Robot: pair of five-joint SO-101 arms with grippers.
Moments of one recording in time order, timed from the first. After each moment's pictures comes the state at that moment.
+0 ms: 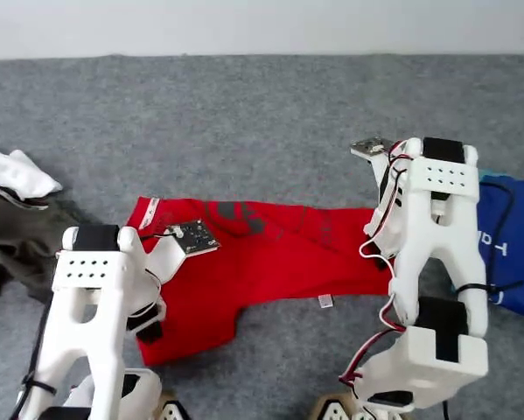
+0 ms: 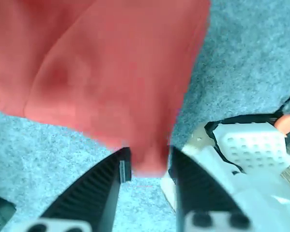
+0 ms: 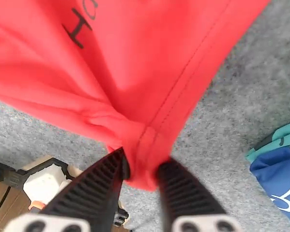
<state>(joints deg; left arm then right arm) -3.6 -28.9 46.5 99.0 -45.2 6.3 5.8 2.8 100.6 34.3</state>
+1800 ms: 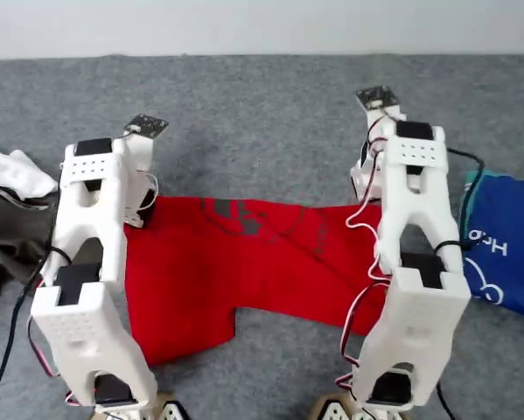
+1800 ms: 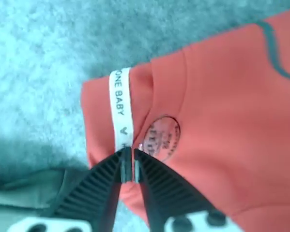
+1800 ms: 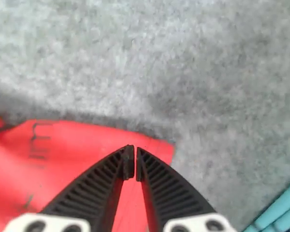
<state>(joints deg) -10.1 23.3 -2.4 82.9 -17.5 2.0 28.8 -18.4 78.1 18.0</state>
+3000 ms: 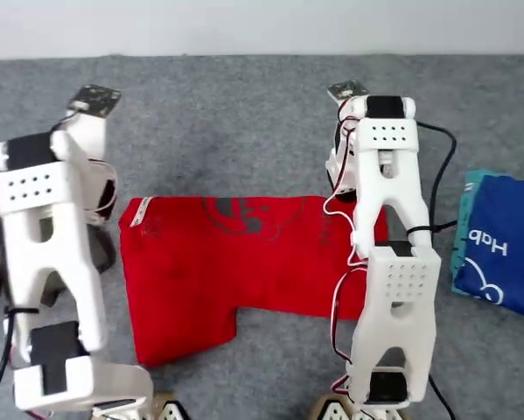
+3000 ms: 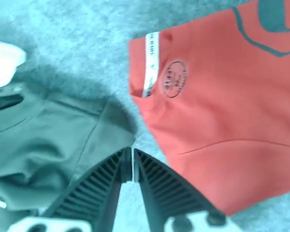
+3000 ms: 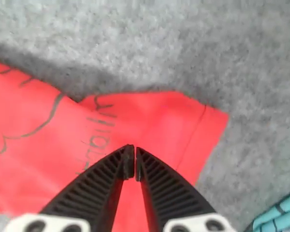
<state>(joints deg) -17.2 -1.6 -2.6 98.3 -17.7 -3.5 42.3 -45.5 100.5 13.6</state>
